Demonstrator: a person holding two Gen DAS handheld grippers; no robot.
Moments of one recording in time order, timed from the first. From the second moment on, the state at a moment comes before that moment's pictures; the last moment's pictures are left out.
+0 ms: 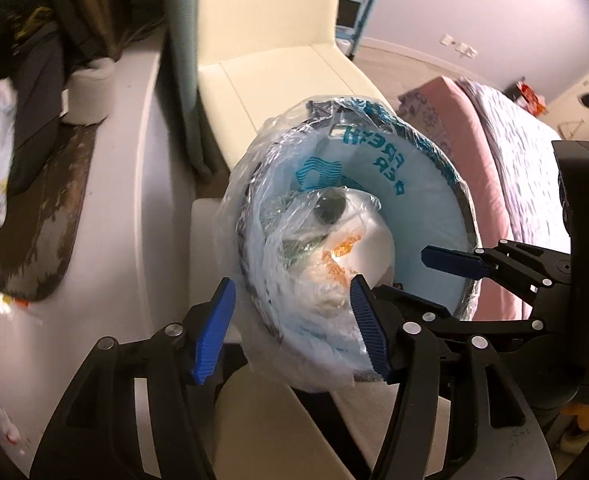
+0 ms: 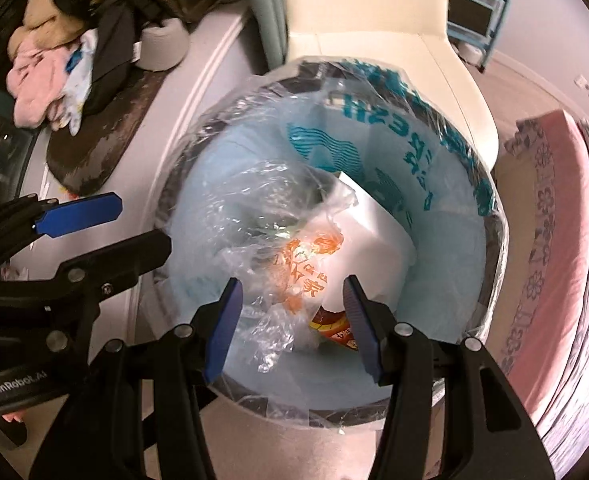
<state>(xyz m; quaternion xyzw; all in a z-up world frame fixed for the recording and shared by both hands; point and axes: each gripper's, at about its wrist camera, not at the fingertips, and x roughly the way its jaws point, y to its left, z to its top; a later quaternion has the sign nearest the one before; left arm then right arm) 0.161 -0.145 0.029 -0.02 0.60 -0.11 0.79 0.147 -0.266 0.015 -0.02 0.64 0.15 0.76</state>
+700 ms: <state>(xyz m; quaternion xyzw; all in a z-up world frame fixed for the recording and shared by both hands) 0.020 -0.128 0.050 -0.14 0.57 0.04 0.81 0.055 -0.245 0.045 -0.14 0.58 0.27 0.76</state>
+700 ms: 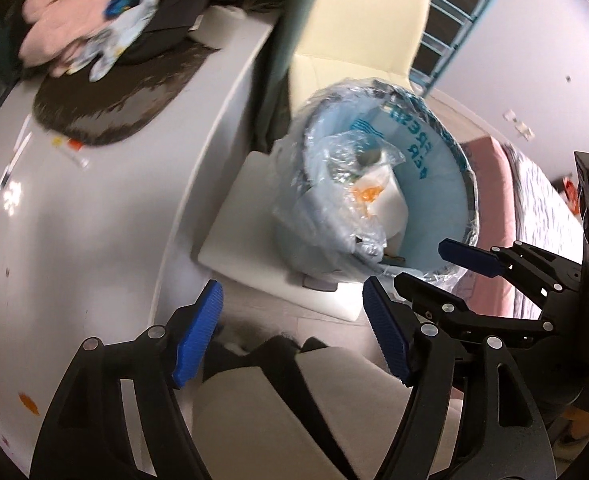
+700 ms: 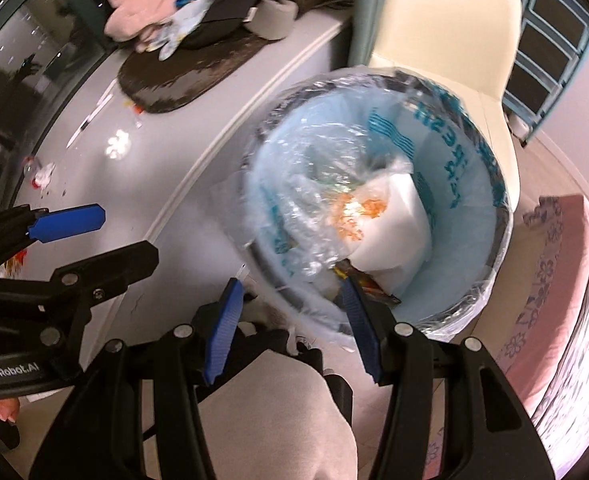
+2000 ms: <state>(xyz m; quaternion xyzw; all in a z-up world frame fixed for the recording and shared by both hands) -0.308 0.155 0.015 -0.34 0.50 0.27 0.75 -0.183 0.083 0.008 -0.34 0.52 0.46 0.64</state>
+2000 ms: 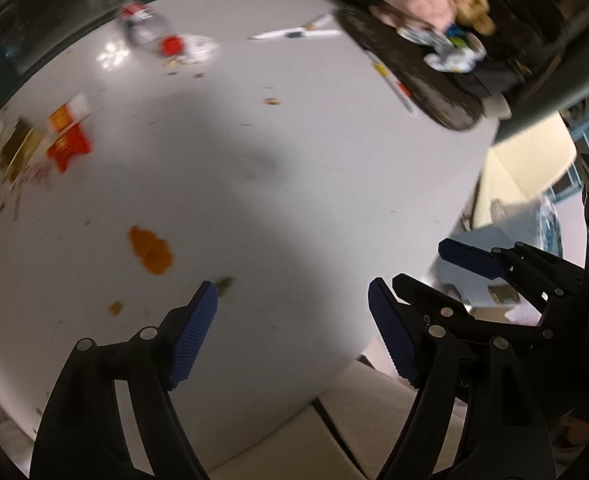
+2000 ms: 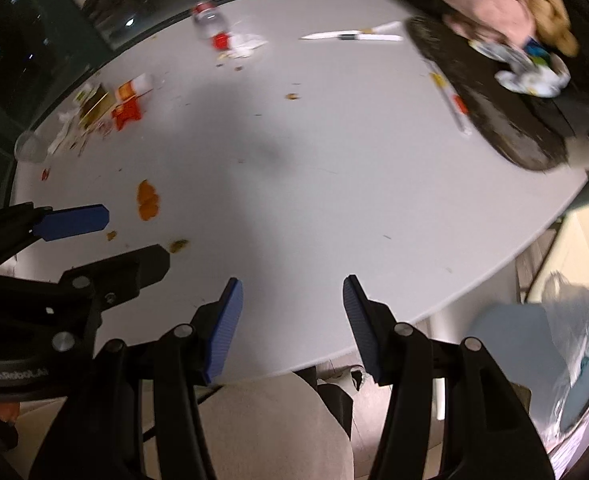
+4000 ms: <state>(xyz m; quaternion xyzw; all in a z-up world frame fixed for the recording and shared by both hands) -0.521 0.405 -0.087 -0.51 0.39 0.54 0.54 -0.331 0.439 -0.092 -0.49 0.38 0.66 0.42</state>
